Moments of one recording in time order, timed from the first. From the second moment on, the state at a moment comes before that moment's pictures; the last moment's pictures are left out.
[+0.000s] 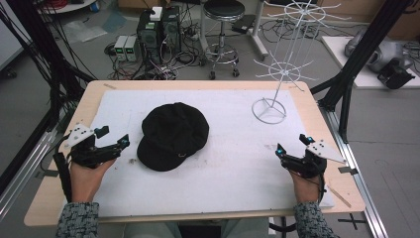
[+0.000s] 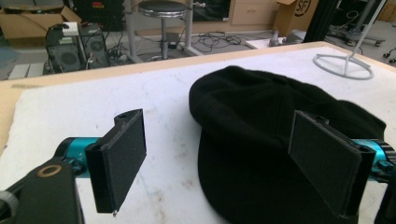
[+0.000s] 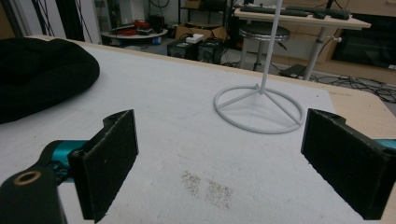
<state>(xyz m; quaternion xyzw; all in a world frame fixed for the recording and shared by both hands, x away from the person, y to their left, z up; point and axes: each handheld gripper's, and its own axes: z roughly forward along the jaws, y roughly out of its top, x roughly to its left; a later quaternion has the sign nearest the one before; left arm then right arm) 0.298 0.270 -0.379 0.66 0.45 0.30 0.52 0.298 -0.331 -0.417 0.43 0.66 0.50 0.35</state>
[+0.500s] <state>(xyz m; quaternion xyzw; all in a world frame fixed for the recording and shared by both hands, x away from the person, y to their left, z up) 0.338 0.228 -0.343 0.68 0.40 0.32 0.52 0.299 -0.333 -0.418 0.43 0.66 0.50 0.34</state>
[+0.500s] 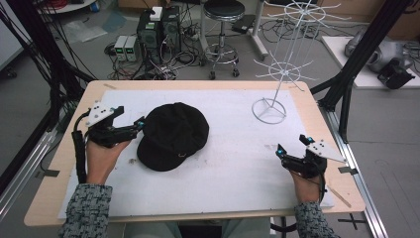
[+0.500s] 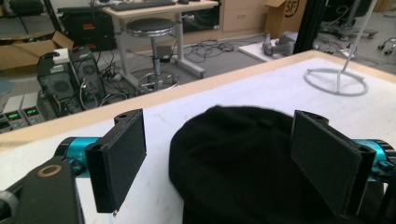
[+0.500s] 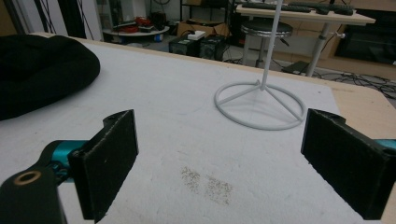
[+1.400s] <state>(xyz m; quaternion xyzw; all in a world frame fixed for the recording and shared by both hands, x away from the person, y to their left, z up) 0.417 0.129 -0.353 0.71 0.37 0.29 0.53 0.299 -0.340 -0.420 0.44 0.67 0.50 0.34</state>
